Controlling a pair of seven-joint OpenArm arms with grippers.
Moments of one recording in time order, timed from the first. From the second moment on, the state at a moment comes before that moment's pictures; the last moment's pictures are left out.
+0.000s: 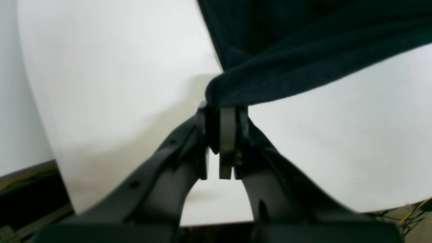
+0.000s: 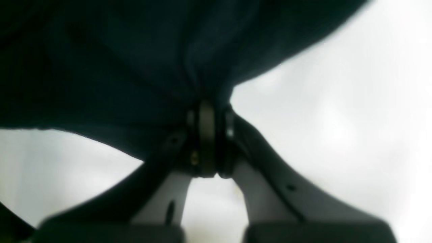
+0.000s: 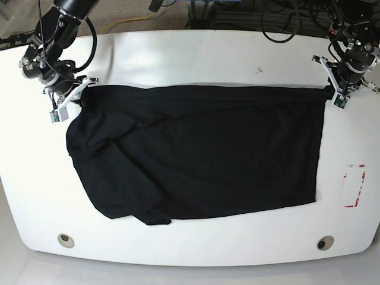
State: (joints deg) left arm 23.5 -18.4 -29.1 114.2 -5.7 -36.4 52.4; right arm -6.4 9.0 37.4 92.6 33.8 40.8 -67.5
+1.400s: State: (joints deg) left arm -29.7 -15.9 -6.6 112.8 -4.8 -19.2 61.2; right arm 40.9 30.7 14.7 70.5 33.6 39.7 -65.8
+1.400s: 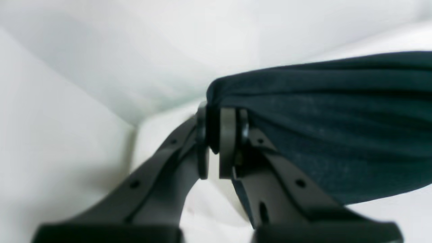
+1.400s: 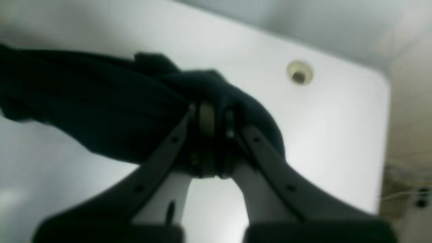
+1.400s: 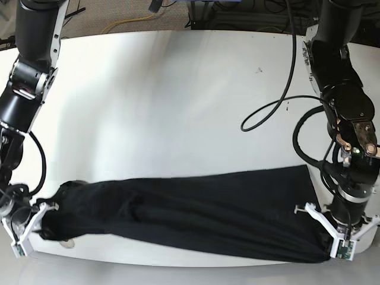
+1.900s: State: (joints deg) left arm -48.7 -24.4 -9.3 113.3 -6.1 -22.4 62.9; right arm 66.3 36.4 -0.5 69.0 35.4 40.3 -69.6
